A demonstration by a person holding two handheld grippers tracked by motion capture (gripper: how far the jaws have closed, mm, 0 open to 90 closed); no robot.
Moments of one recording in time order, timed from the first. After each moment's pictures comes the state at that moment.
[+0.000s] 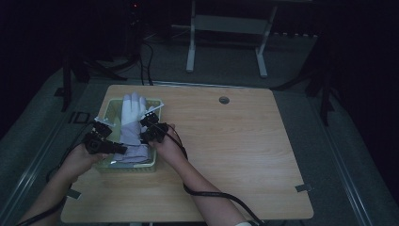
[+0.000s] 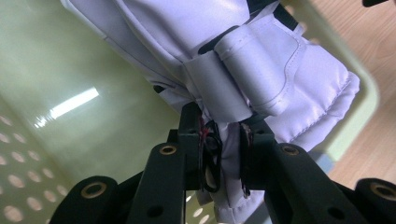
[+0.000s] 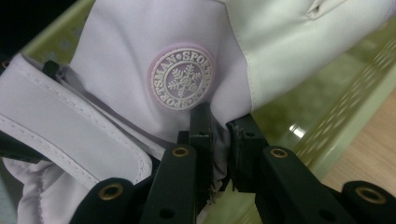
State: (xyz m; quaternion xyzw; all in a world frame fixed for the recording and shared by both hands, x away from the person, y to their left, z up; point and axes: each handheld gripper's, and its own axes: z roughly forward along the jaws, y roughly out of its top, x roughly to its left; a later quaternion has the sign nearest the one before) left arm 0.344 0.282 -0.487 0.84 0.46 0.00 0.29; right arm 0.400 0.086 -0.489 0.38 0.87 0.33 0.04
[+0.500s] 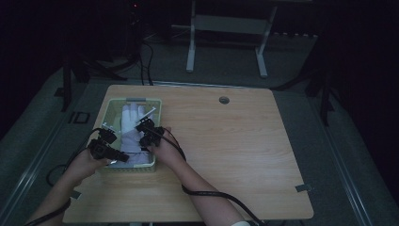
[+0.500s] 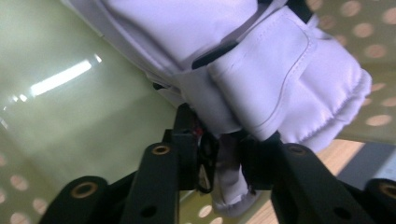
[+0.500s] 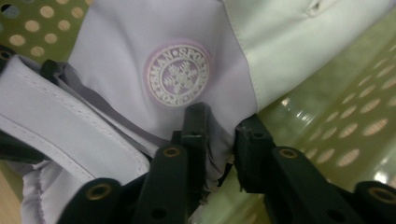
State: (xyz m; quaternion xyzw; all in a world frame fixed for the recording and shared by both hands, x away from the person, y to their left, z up) left arm 0.349 0.278 -0.515 0.85 0.47 -0.03 0.24; right arm 0.402 0.101 -0.510 0.37 0.89 0.25 0.03
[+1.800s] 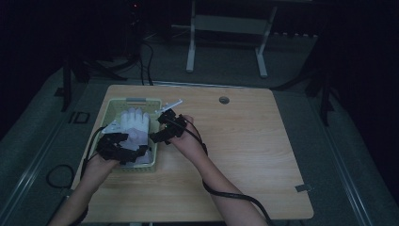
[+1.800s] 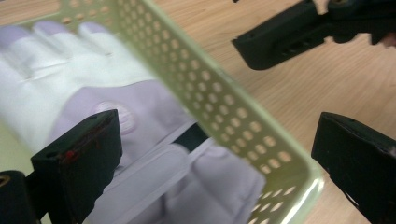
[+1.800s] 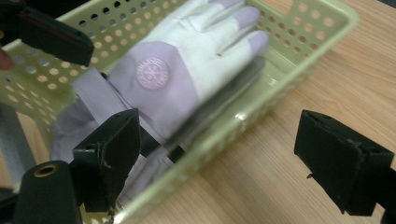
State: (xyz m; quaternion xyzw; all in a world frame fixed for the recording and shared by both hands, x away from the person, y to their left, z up) left arm 0.313 0.228 -0.477 0.79 0.43 0.12 0.41; right arm 0.399 0.026 -0.458 0.31 0.88 0.36 0.08
